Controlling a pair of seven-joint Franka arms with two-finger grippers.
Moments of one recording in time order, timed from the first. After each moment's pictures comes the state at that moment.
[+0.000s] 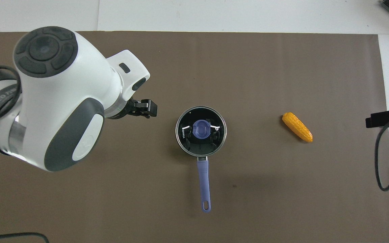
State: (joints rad) left arm -0.48 0.18 -0.01 -1.53 -0.03 1.72 -0.35; right arm 0.07 -0.12 -0.11 -1.63 -0.01 1.55 -0.01
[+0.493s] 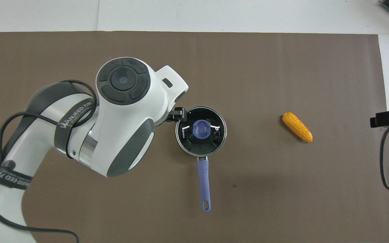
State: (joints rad) left arm -0.59 0.24 -0.01 -1.57 0.01 1.85 -0.51; right arm 0.09 -0.12 -0.14 -1.63 -0.01 1.55 -0.01
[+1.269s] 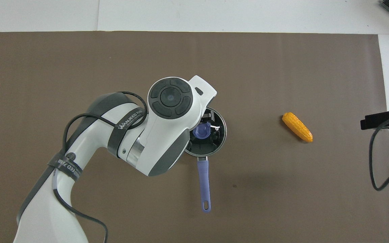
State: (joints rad) left arm -0.67 0.34 -0.02 -1.57 -0.03 2.00 -0.67; right arm 0.10 -0.11 -0.13 -1.68 -0.01 1.58 -0.01
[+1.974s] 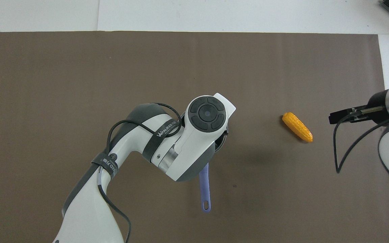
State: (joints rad) left arm -0.75 0.43 -0.01 -1.55 -0.02 2.01 -0.74; right arm 0.12 -0.04 -0.13 -1.82 0.02 1.80 -0.14
